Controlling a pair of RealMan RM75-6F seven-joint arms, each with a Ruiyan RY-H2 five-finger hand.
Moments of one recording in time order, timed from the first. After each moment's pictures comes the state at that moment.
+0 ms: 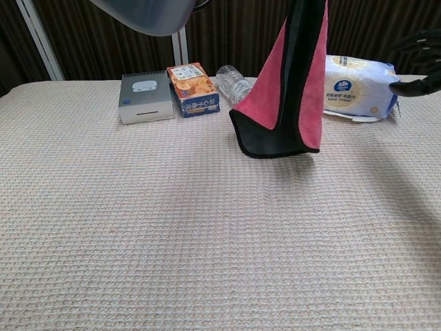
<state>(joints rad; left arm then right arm) -1.50 -1.76 -0.71 -1.25 0.60 1.05 1.00 0.47 -1.29 0.40 -1.90 -0.84 1.14 -0.03</state>
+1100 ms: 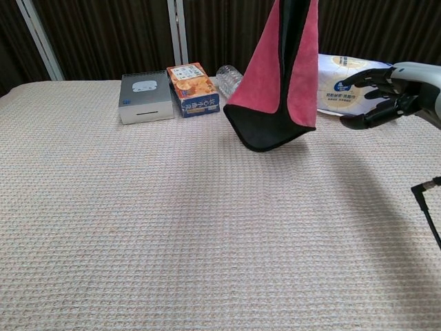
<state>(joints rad) -1.64 -1.73 -0.66 -1.12 0.45 1.08 1.14 0.55 -1.46 0.36 -1.87 -0.75 1.19 -0.12</state>
